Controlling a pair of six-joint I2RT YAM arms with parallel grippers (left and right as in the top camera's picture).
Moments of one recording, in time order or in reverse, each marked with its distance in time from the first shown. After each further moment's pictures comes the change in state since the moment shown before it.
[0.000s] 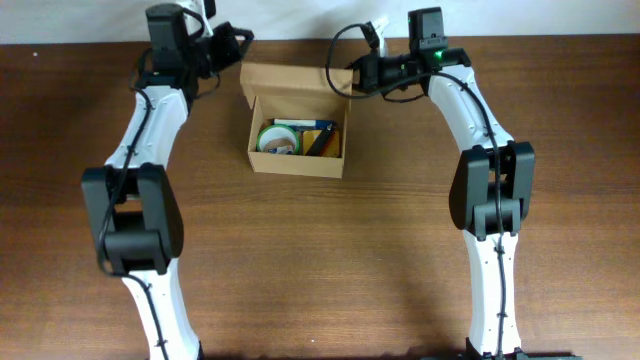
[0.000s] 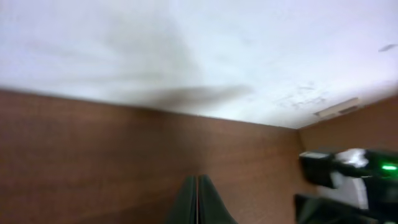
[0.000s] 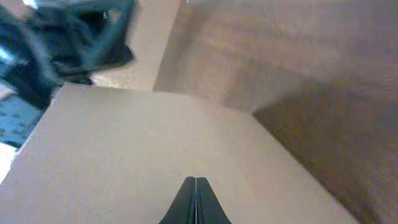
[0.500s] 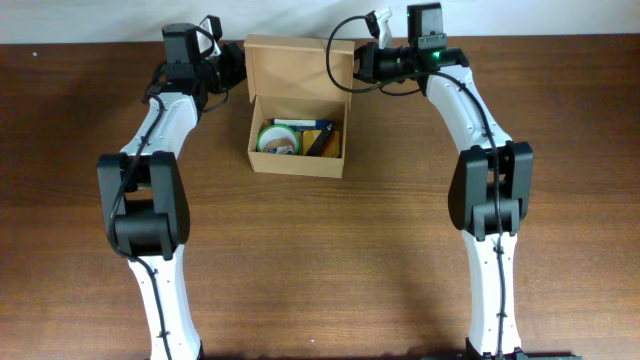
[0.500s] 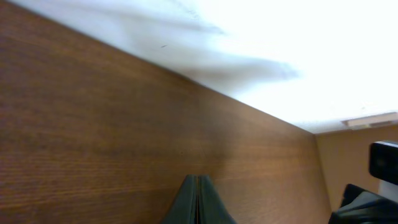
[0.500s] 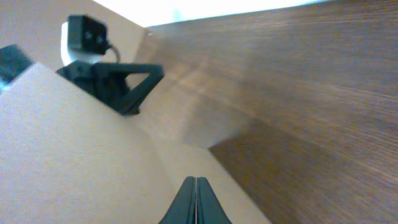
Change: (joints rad) left arm -0.005 0.133 -0.003 0.005 -0.032 -0.101; right arm 0.005 0.000 0.000 0.190 0.167 0.078
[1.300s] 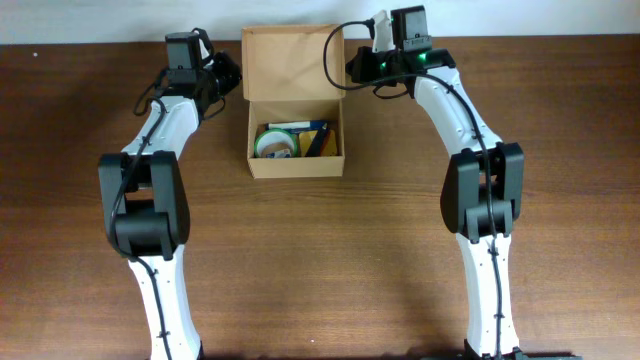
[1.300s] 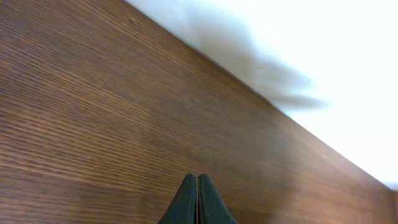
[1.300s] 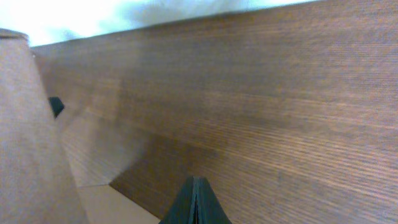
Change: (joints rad) left arm -0.005 0.000 -0.041 -0.060 -0.284 -0.023; right arm 0.052 -0.003 0.000 -0.055 0.480 0.005
